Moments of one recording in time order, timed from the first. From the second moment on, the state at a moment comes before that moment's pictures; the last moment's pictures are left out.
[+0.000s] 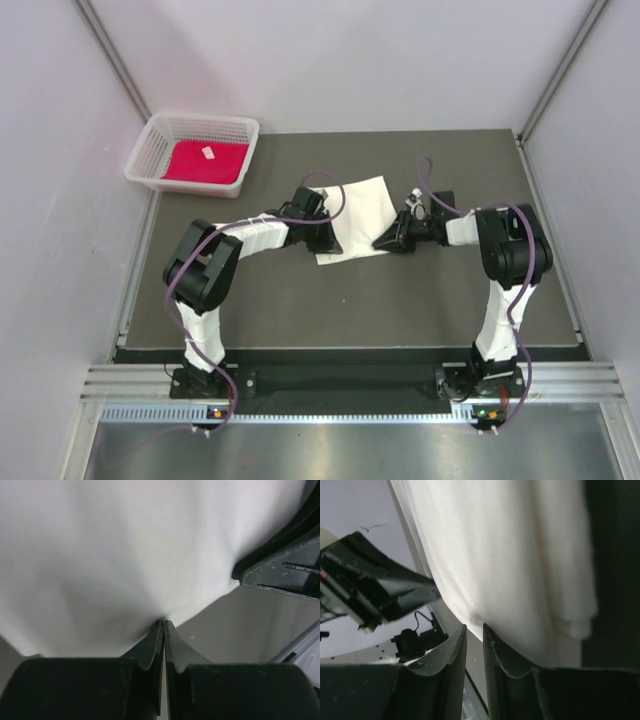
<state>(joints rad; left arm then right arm) -0.56 1.90 1.18 -0.13 0.32 -0.73 0.18 1.98 0.98 0.17 -0.93 0.75</state>
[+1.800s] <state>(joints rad) -0.49 1.12 0.95 -0.60 0.29 -0.62 0.13 2.54 2.12 -0.47 -0.84 0.20</state>
